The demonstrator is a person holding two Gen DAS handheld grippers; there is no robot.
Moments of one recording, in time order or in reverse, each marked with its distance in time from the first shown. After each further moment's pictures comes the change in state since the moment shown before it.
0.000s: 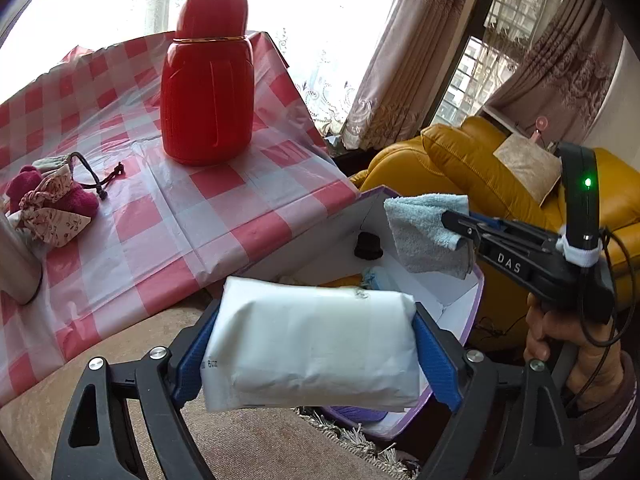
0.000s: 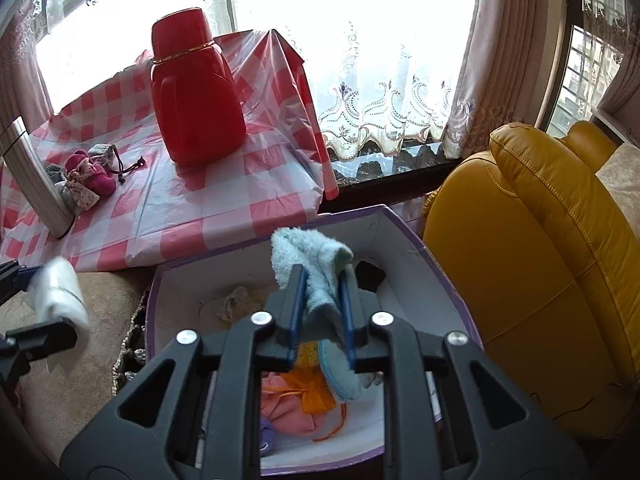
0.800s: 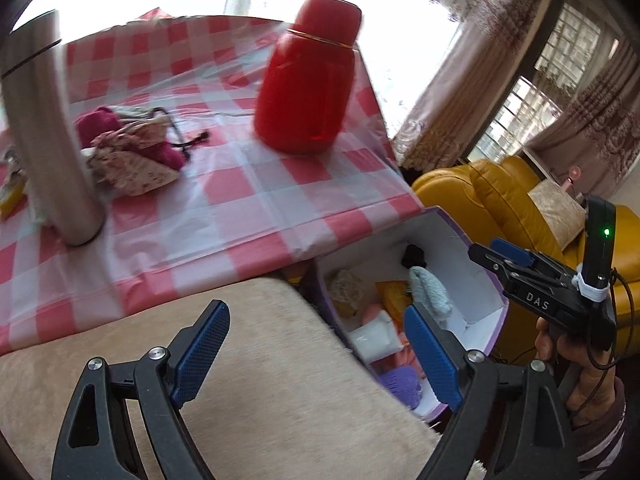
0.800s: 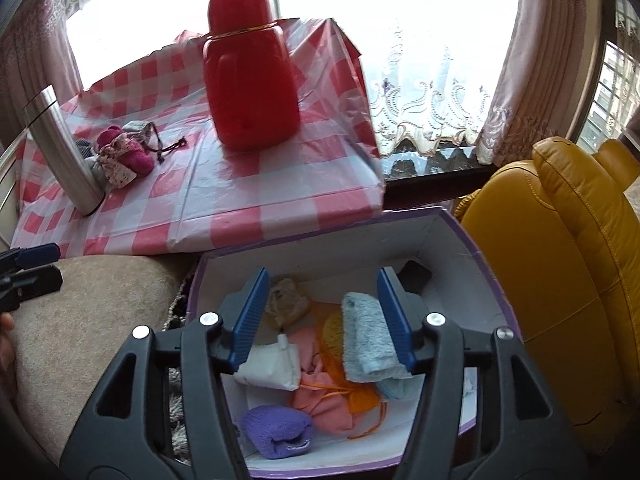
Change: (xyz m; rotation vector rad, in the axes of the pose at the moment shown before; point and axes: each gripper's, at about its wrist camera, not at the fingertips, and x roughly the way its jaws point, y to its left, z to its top) left arm -0.040 0.078 -0.027 -0.208 -0.036 0.075; right arm 0.006 0.058 -0.003 -0.106 0.038 0.102
